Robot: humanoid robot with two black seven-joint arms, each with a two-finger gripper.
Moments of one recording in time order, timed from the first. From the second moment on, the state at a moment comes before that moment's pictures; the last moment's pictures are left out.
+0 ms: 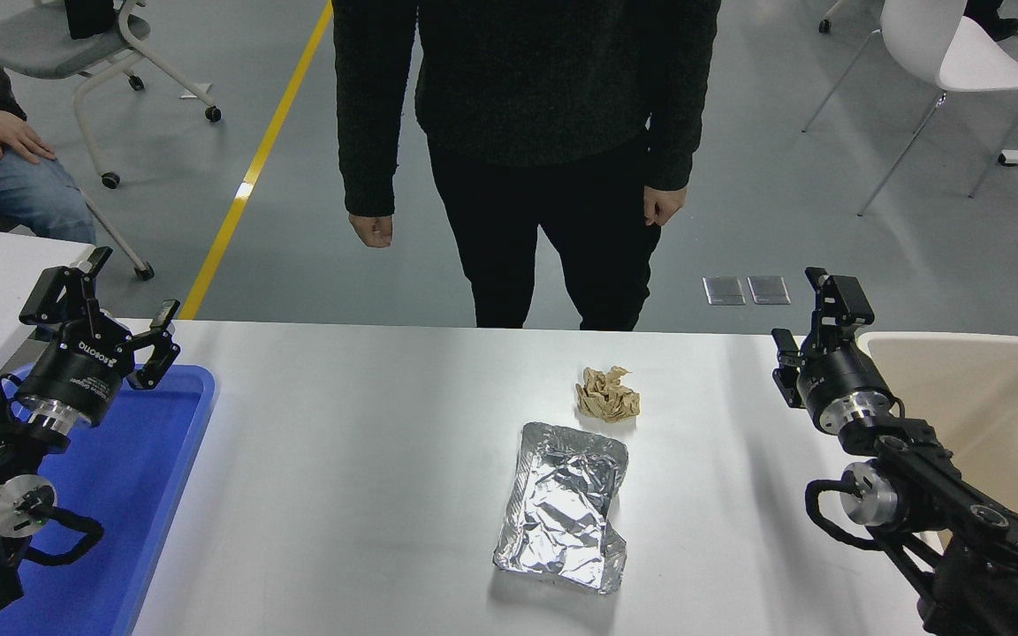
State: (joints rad) left arm -0.64 0.46 -0.42 -0.23 0.02 -0.78 -0.81; right arm 0.48 -0.36 0.78 0.98 -0.62 -0.28 0.37
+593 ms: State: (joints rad) left arm -0.64 0.46 -0.42 -0.23 0.02 -0.78 -0.81; right arm 0.70 -0.67 0.21 1.18 -0.81 -0.28 0.36
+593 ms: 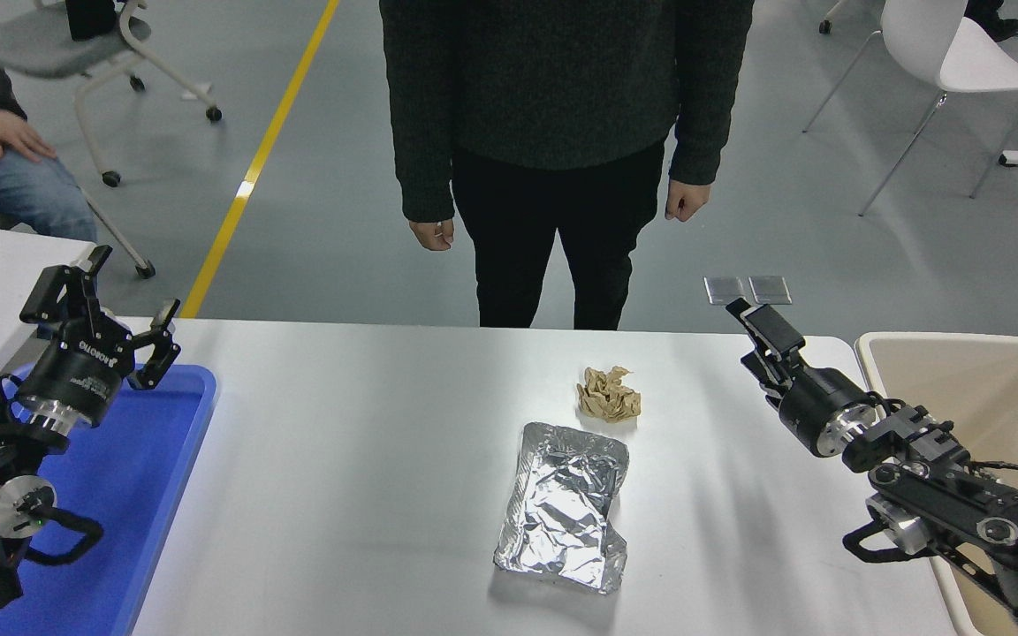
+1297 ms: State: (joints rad) left arm -0.64 0.46 -0.42 -0.23 0.02 -0.78 -0.81; right arm 1.01 -1.04 -0.18 1.60 -0.93 -0.20 0.12
